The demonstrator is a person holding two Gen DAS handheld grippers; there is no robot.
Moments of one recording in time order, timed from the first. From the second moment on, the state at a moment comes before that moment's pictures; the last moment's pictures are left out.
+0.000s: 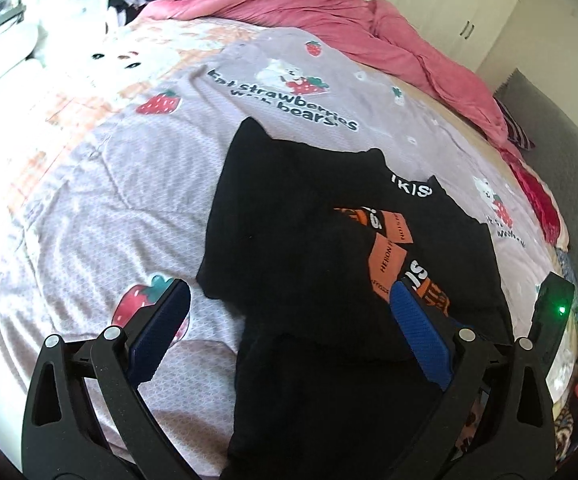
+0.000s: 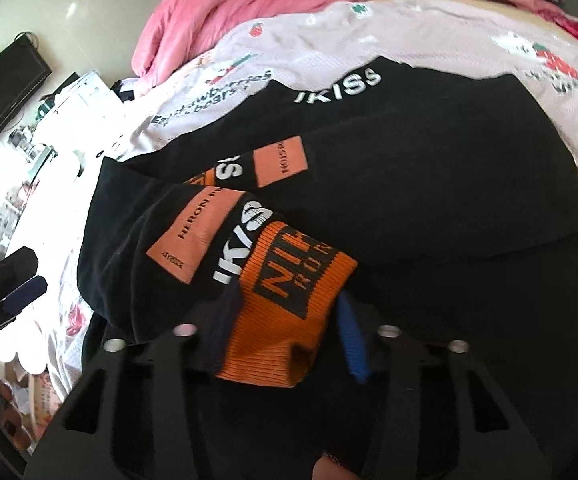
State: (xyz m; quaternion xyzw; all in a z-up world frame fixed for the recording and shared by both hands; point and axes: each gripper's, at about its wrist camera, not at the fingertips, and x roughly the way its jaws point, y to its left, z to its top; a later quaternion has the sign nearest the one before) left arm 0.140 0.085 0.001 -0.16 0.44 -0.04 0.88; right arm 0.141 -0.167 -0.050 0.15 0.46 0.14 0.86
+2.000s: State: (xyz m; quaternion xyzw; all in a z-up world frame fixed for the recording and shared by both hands) left arm 0.217 0.006 -0.020 -0.07 0.49 -0.11 0.86; right arm 0.158 -0.297 0.008 0.06 0.36 -0.01 0.93
